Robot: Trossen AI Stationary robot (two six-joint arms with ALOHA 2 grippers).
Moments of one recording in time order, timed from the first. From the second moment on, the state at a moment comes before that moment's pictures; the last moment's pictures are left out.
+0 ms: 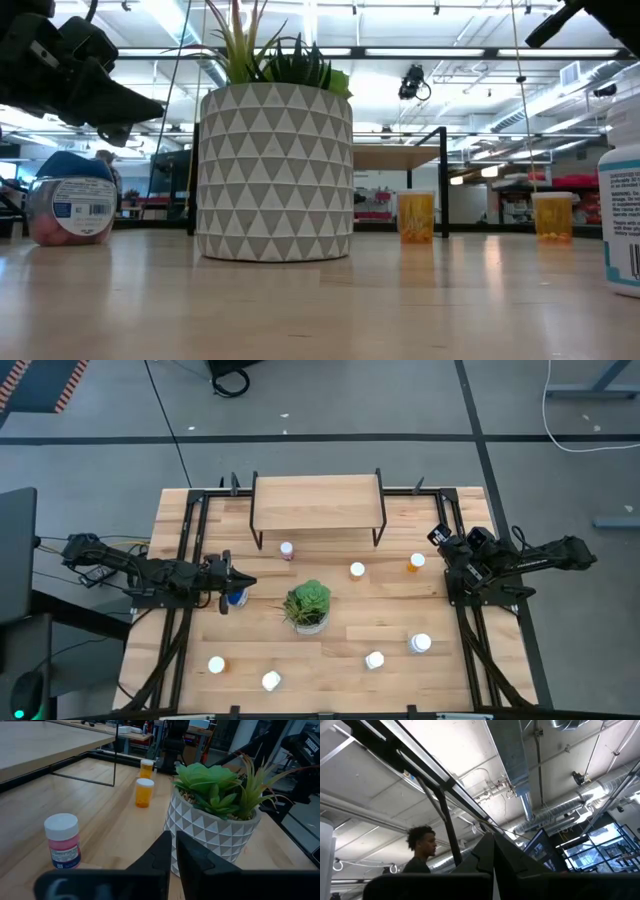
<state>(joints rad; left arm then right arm) -0.27 0.33 0.01 0.19 -0.35 -0.25 0.09 0.35 0.01 1.18 0.01 0.42</state>
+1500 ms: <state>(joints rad) -0.27 0.33 0.01 0.38 -0.37 -0.19 0.09 0.35 0.01 1.18 0.01 0.42</state>
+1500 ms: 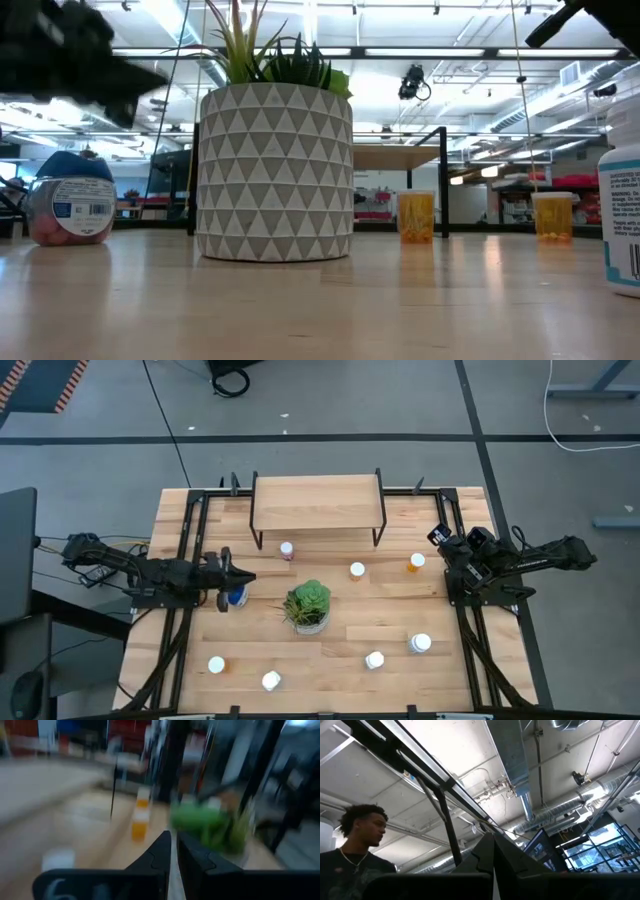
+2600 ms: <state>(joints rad) -0.06 1.14 1.16 -0.25 -0.40 -0.71 0.09 0.55 0.55 0.16 0.38 0.49</state>
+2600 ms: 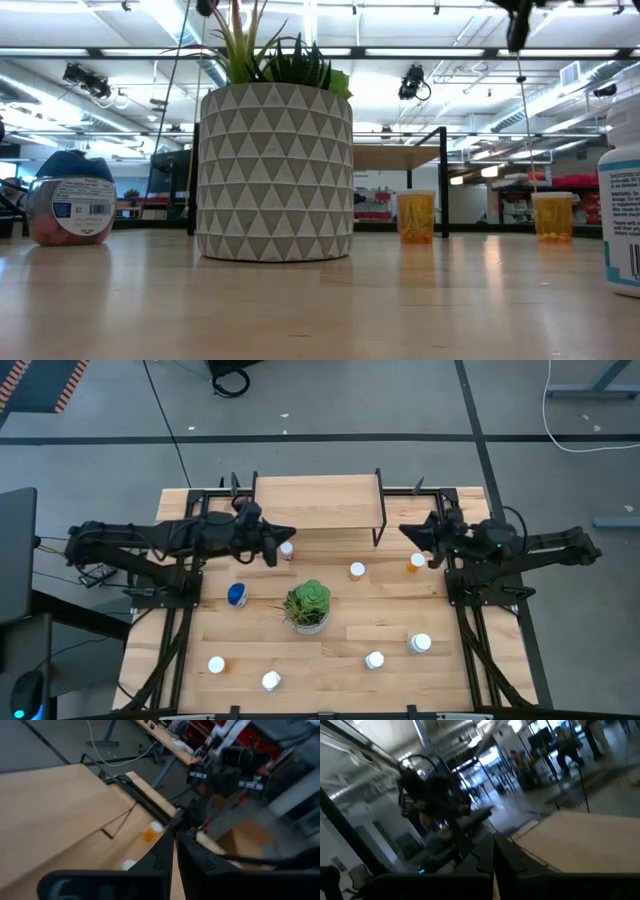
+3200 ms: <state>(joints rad) -0.06 1.12 1.21 -0.27 -0.32 -0.73 0.10 0.96 1.14 0.12 0.27 0.32</state>
